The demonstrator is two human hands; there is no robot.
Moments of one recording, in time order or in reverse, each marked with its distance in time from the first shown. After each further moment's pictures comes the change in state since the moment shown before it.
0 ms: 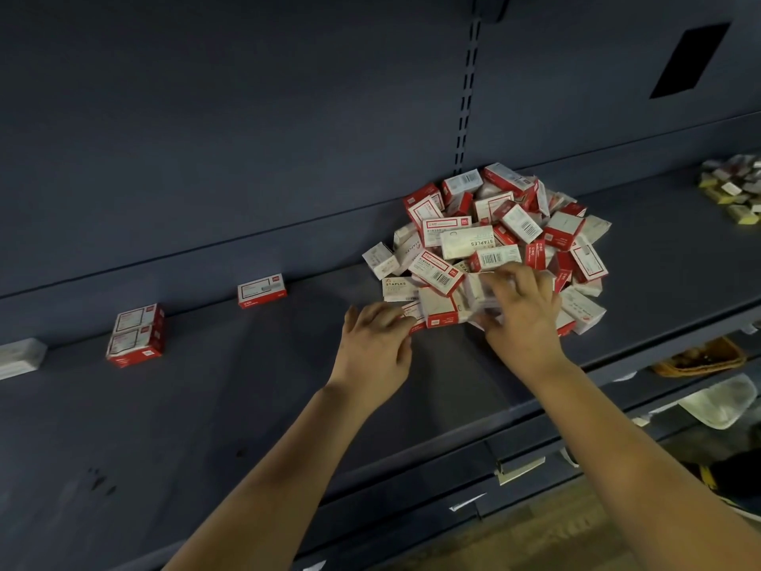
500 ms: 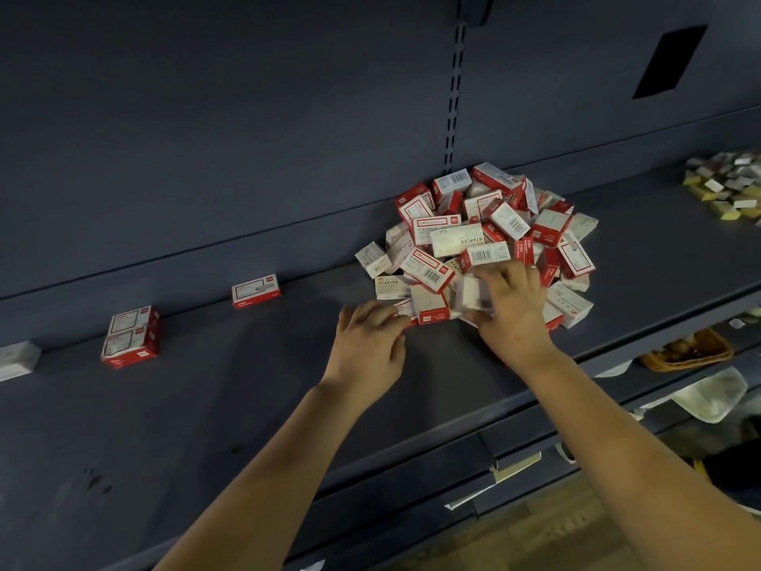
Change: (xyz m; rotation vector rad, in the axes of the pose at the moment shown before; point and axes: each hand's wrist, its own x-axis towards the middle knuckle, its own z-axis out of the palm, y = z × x) left_hand -0.003 0.004 -0.002 -0.020 0.047 0.026; right_hand 0.003 0.007 0.002 0.003 0.014 -0.027
